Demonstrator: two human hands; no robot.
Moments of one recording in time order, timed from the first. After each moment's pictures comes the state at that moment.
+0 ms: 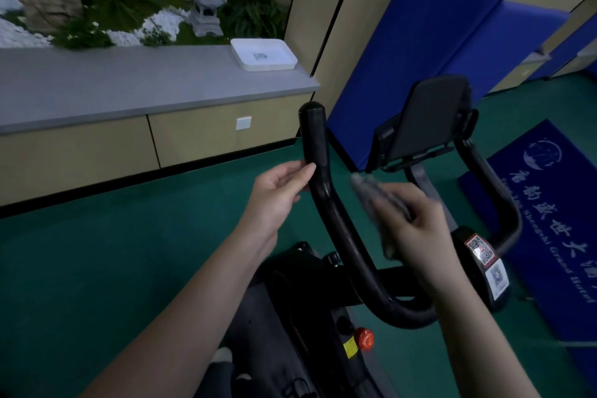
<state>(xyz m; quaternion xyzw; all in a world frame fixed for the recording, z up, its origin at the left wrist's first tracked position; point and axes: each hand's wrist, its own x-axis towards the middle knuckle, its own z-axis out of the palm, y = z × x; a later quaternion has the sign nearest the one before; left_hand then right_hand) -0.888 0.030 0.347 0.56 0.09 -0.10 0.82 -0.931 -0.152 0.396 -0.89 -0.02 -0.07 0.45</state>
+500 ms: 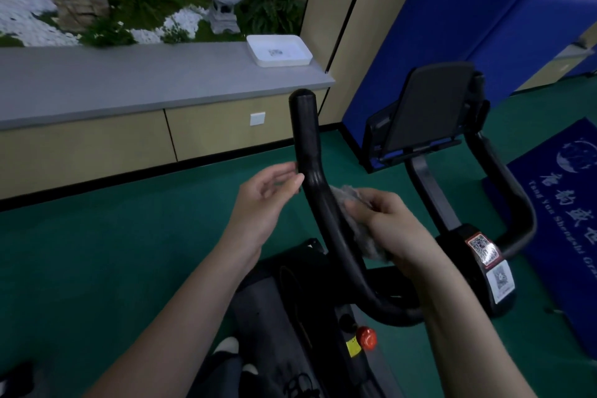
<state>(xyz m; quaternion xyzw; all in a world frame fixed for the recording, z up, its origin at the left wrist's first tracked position) -0.915 0.024 0.343 0.62 0.08 -0.02 0.78 -0.910 -0.157 0.365 -0.83 0.06 0.15 0.53</state>
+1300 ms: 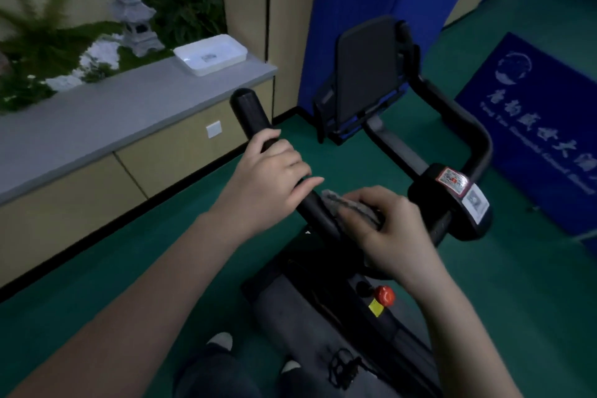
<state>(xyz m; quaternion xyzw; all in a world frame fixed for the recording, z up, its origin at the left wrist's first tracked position) -0.872 0.021 0.364 0.87 -0.42 0.21 0.13 -0.987 -0.138 0.392 -0.92 0.08 -0.11 0.36</state>
